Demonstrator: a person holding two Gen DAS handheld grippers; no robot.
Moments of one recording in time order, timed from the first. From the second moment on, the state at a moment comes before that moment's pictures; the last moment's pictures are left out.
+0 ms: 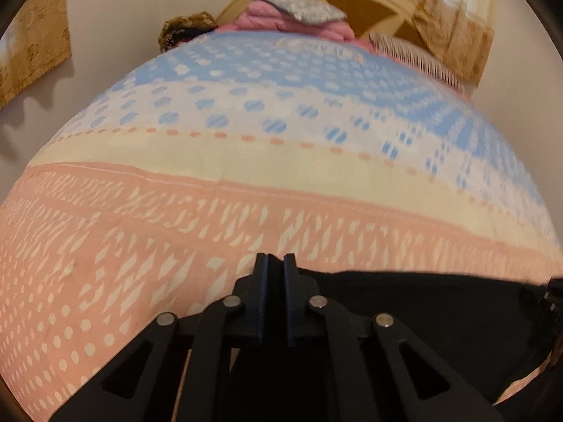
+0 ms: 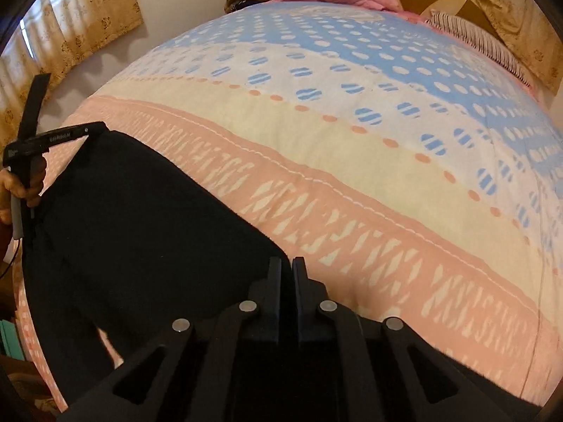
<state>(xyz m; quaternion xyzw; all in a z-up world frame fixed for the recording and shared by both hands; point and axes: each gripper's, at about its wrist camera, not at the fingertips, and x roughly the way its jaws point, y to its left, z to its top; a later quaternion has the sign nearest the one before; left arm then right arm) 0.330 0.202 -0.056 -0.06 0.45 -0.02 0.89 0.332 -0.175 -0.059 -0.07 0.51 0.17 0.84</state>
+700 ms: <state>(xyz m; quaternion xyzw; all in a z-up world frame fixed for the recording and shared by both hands) 0.221 0.211 0.005 -0.07 0.40 -0.05 0.91 0.179 -0.155 0.033 -0.01 0.37 0.22 0.90</state>
